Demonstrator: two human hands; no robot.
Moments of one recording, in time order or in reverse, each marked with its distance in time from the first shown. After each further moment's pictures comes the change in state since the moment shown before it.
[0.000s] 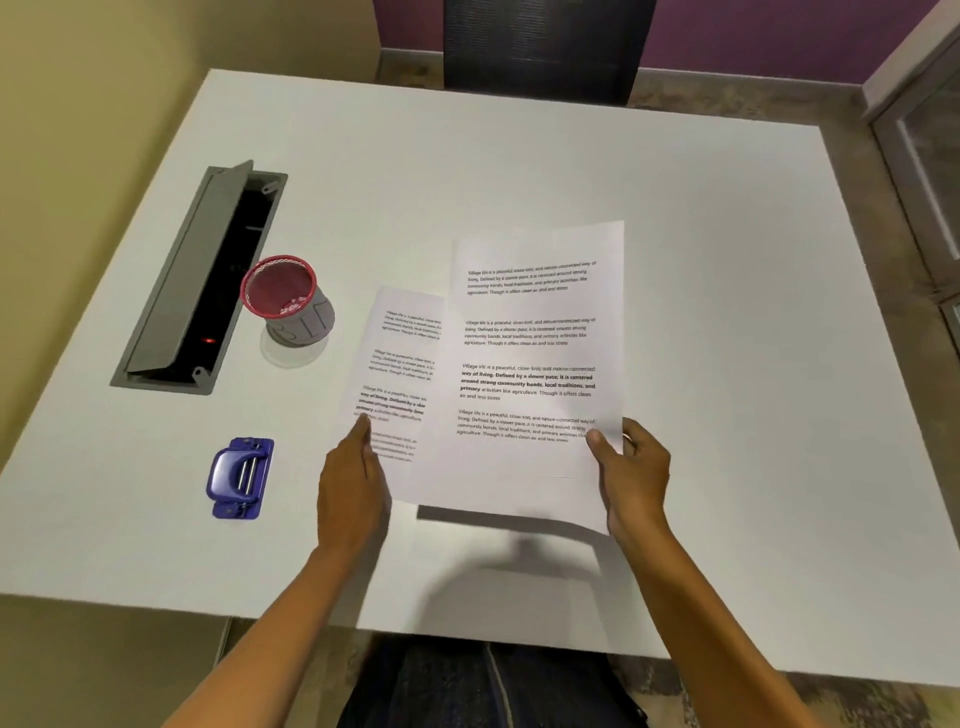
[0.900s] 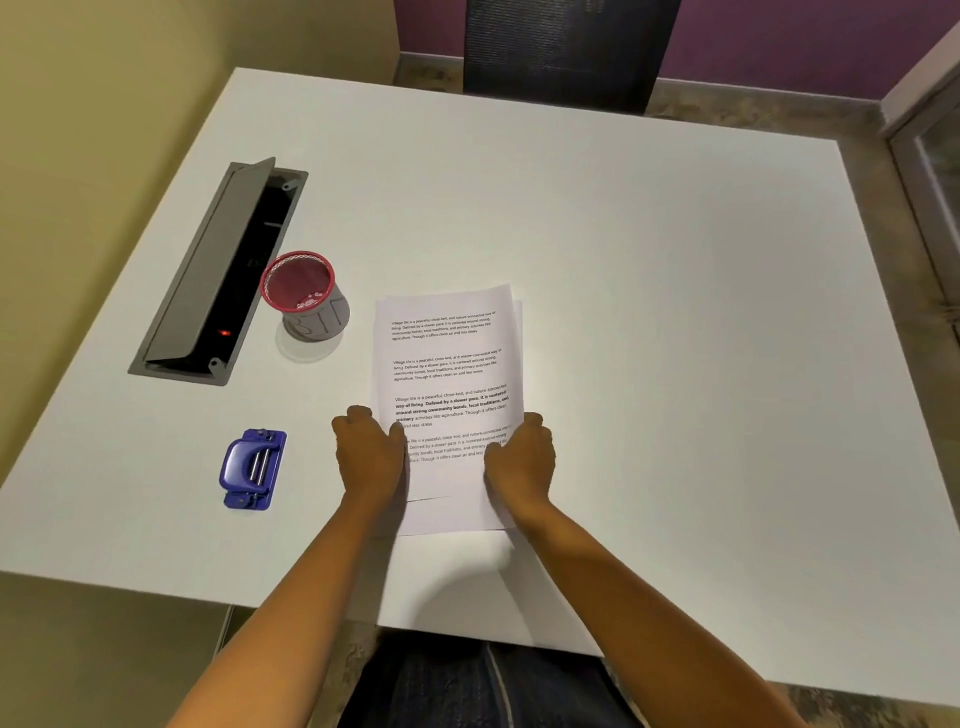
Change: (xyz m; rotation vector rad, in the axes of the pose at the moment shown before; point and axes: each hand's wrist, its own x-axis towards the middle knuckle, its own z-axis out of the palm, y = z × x) left_hand 0.033 0.037 0.005 0.110 0.009 -0.320; right_hand -0.032 0.010 0.107 -0.708 -0.192 -0.103
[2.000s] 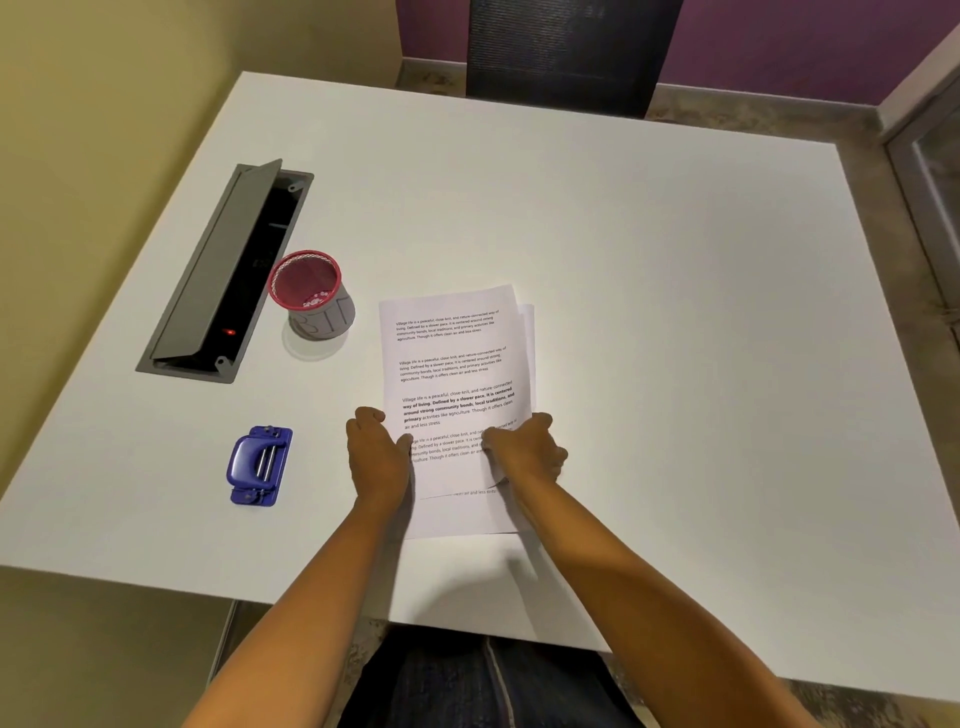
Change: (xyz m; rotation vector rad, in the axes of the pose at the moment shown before) left_hand -0.010 -0.007 0.004 -0.100 -0.015 0.034; right_hand 0.005 -0.018 -0.006 0.078 -0.074 0.306
